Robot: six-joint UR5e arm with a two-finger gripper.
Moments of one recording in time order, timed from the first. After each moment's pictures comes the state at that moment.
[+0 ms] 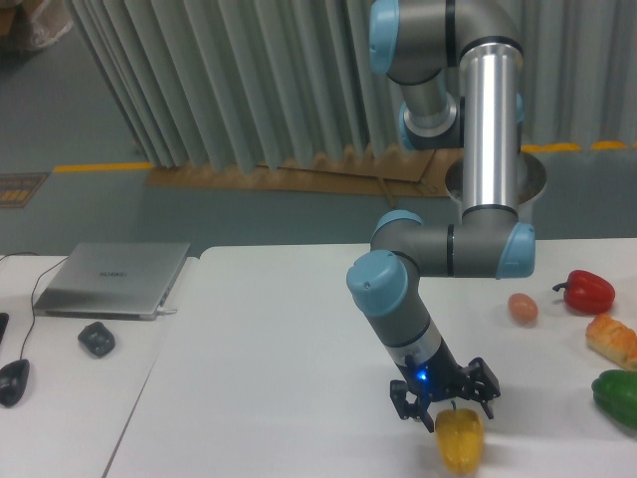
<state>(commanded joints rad) 2.12 -2.19 -1.31 -1.07 1.90 -0.13</state>
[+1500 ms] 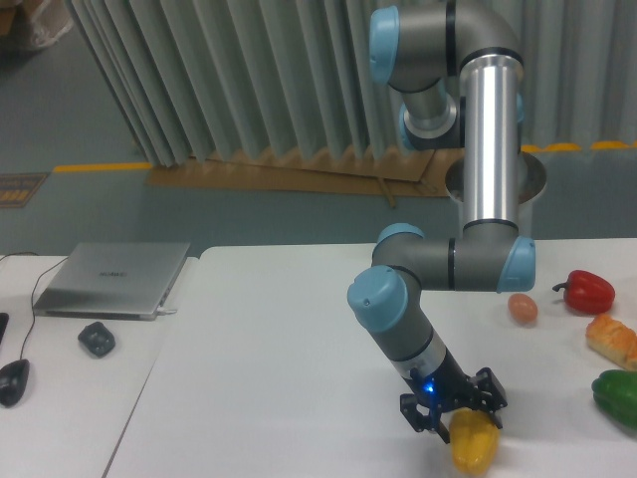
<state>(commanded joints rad) 2.12 -2.21 -1.31 -1.06 1.95 -0.14</state>
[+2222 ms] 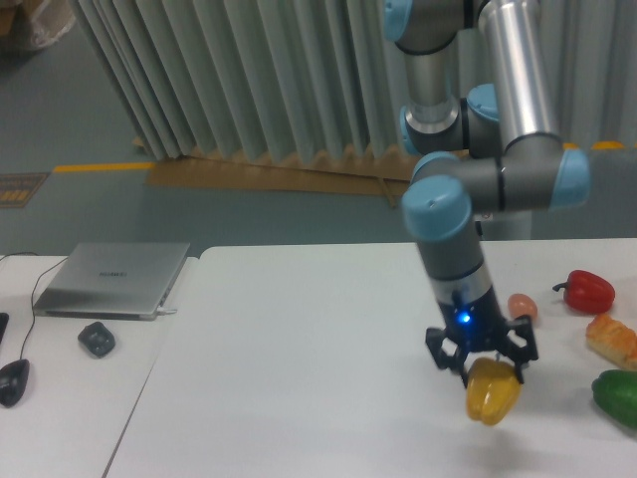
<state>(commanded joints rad) 2.31 -1.94 -1.45 -1.11 1.71 0.31</state>
